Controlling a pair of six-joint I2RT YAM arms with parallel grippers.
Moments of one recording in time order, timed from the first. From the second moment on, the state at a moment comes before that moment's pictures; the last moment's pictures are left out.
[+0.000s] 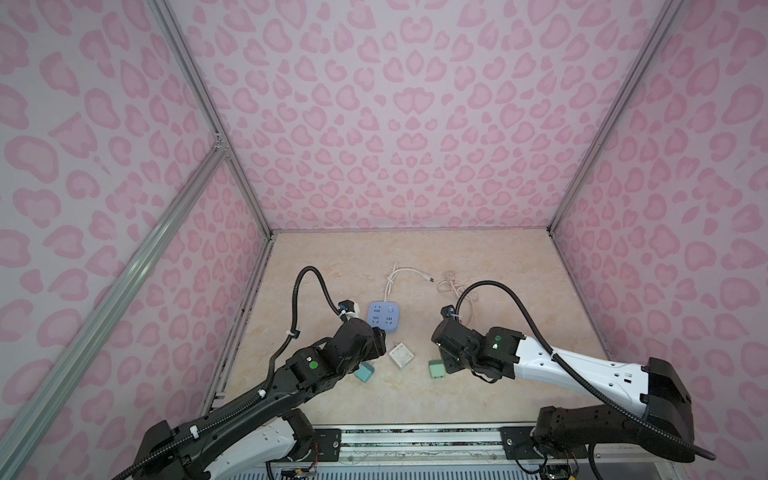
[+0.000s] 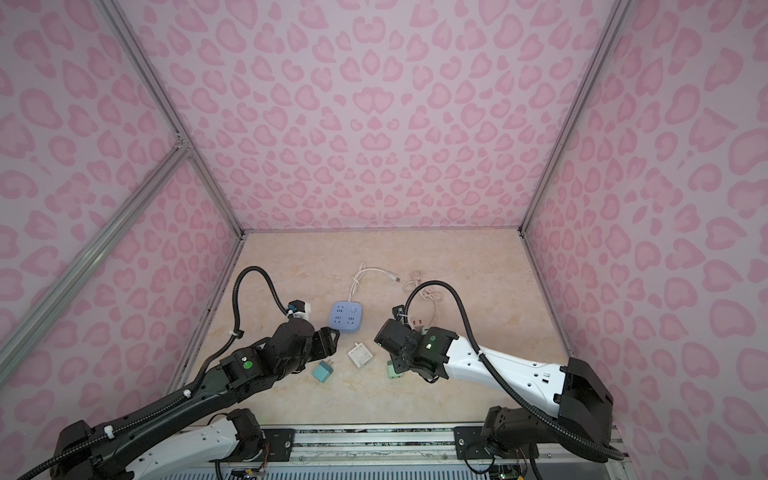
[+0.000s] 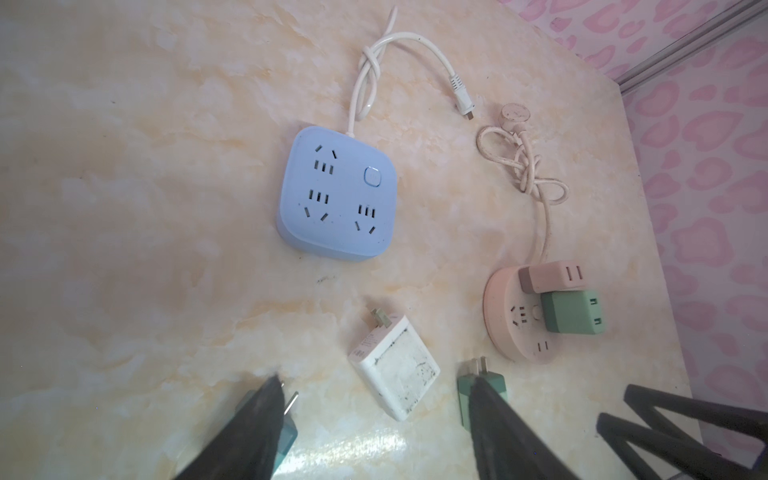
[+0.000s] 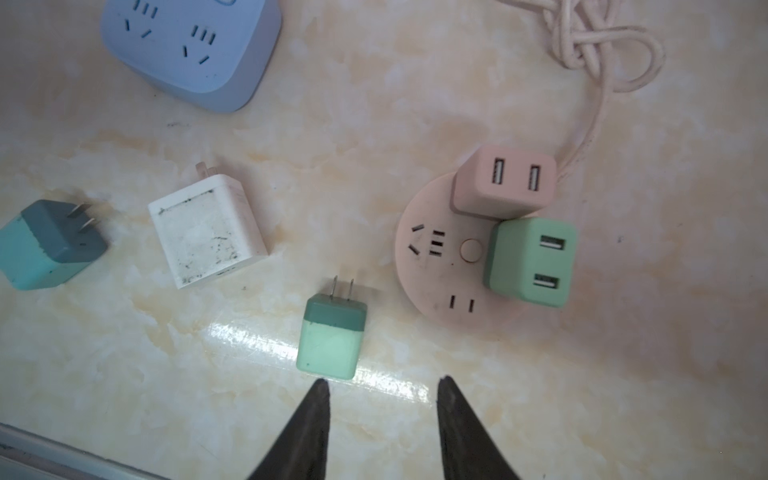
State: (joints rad) left arm -0.87 0.93 0.64 -0.48 -0.24 -0.90; right arm 1.14 1.31 0.94 -0.79 0.34 0.69
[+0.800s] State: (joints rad) left arm -0.87 0.94 0.63 -0.49 -0.22 -0.88; right arm 1.18 1.58 0.95 -0.68 0.26 0.78
